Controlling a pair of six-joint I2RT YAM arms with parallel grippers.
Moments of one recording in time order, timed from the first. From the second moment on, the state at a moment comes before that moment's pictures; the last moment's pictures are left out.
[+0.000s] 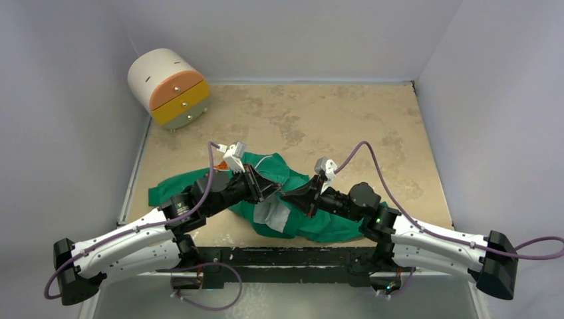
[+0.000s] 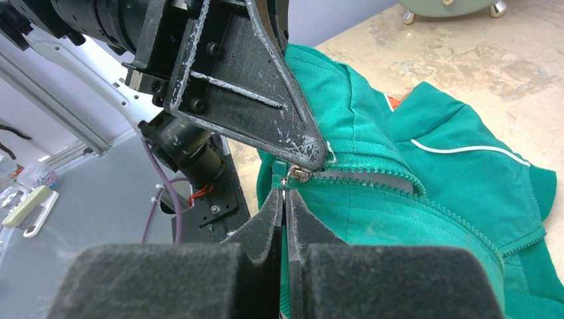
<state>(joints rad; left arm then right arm) -1.02 0.79 0.68 -0.13 -0.11 -0.97 1.07 0.81 0.44 0.41 -0.12 0.34</state>
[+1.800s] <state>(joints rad) -1.02 0.74 0.68 -0.19 -0.05 -0.85 1.07 0.85 0.57 0.08 0.35 0.50</state>
